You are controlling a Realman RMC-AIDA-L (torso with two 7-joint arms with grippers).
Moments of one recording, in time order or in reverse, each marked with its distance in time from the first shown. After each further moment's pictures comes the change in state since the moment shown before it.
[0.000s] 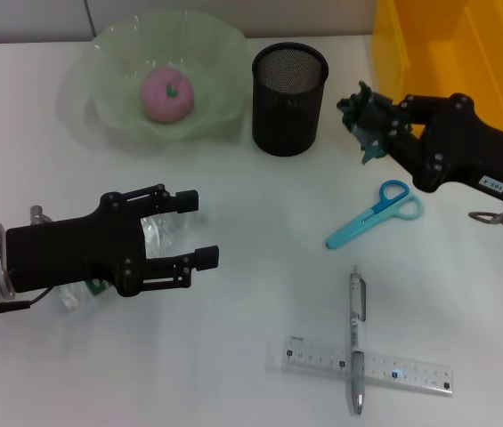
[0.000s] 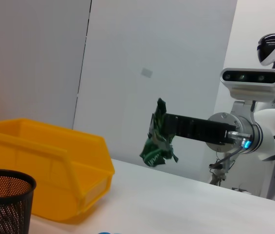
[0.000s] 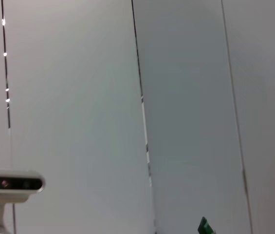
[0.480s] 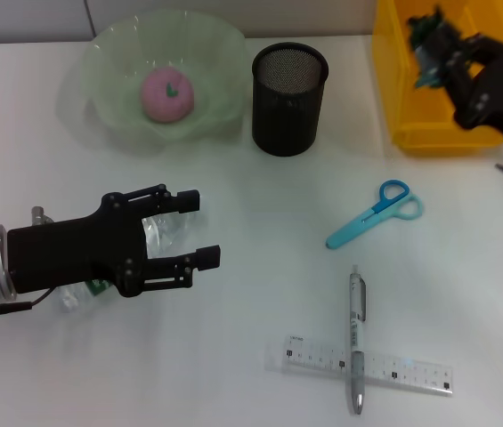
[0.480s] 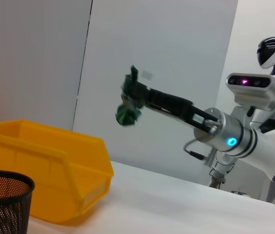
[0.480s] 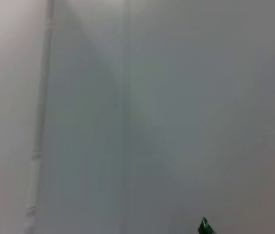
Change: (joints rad) left arm 0.000 -0.003 -0.006 -0.005 0.000 0.003 0.000; right arm -0.018 0.003 0.001 0.139 0.323 0.066 -0.243
